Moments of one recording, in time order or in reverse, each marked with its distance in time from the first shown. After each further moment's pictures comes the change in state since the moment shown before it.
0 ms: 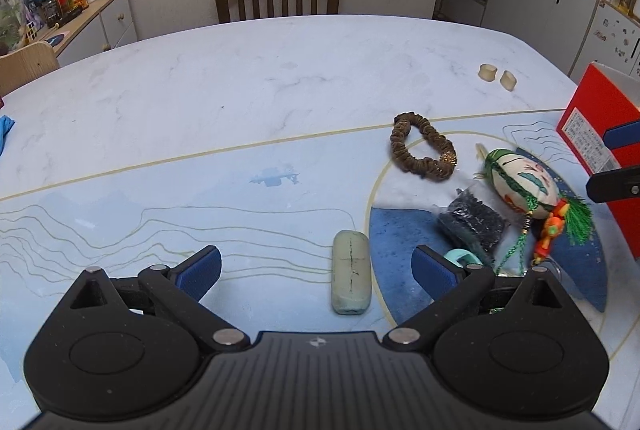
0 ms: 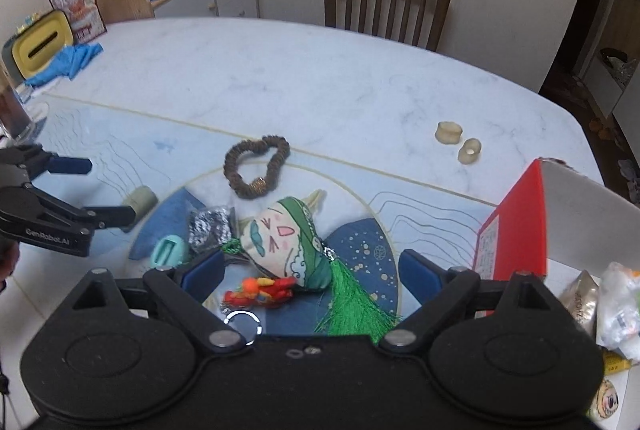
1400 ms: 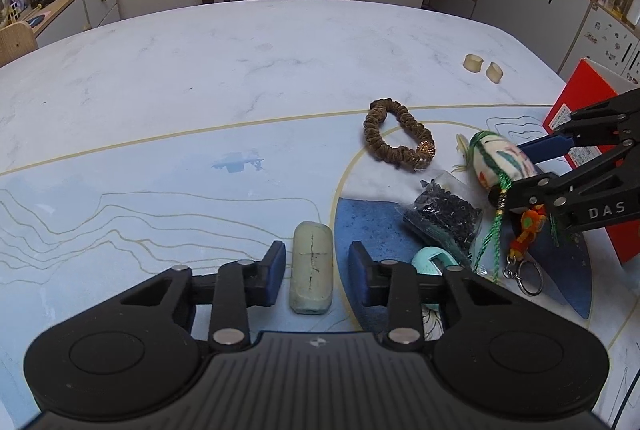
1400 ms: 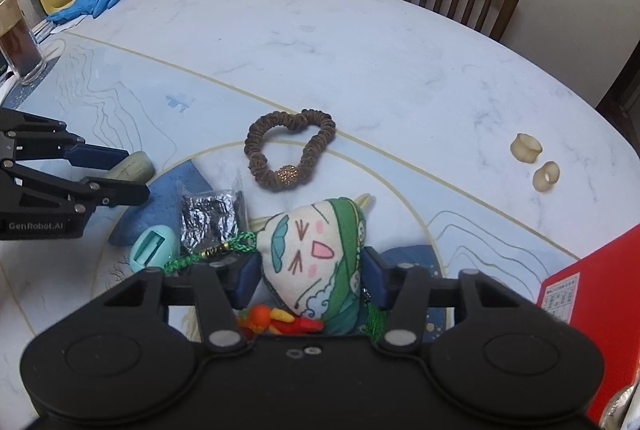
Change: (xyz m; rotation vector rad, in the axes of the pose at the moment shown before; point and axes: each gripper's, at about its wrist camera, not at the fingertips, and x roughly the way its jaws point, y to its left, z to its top) left arm 0.014 -0.014 0.000 -0.034 0.043 -0.058; right arm 0.060 0.017 0.013 -0.168 0.066 0.074
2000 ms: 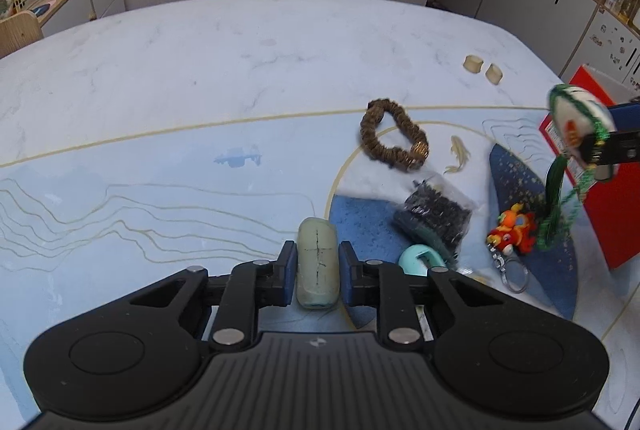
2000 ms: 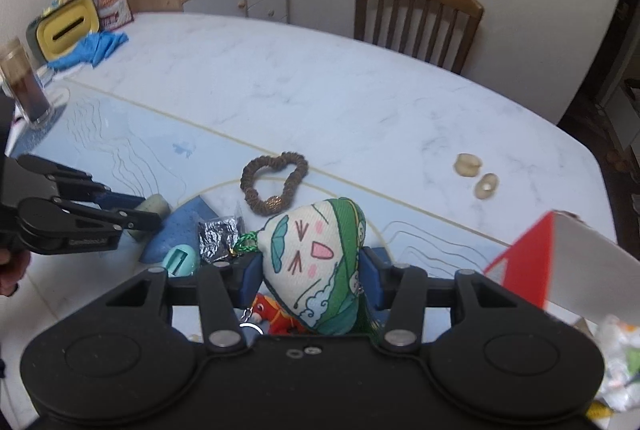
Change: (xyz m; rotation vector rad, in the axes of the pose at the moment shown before) left arm -0.015 -0.004 0.006 -0.033 0.028 0.001; right arm -0.086 -0.016 -0.006 0.088 -0.101 -0.025
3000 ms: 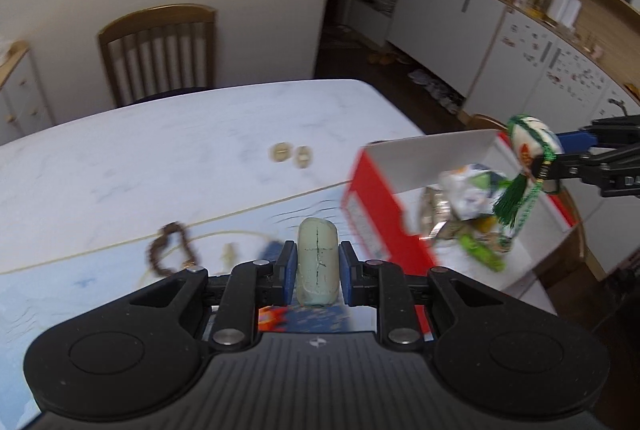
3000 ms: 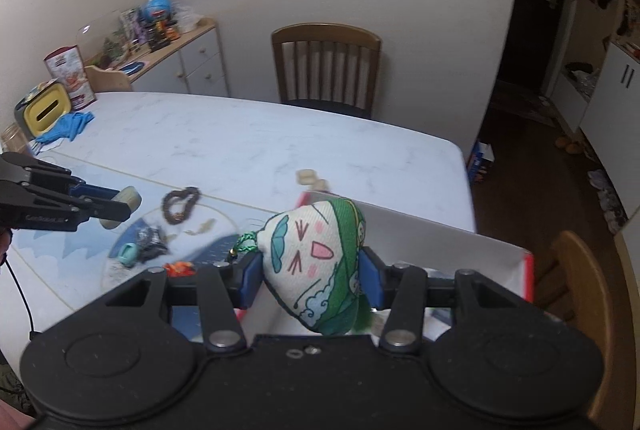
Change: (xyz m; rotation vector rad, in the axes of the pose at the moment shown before) left arm -0.087 -0.198 0.078 0.163 -0.084 -0.175; right arm -0.157 -0.154 -0.057 0.138 -0.126 -0.077
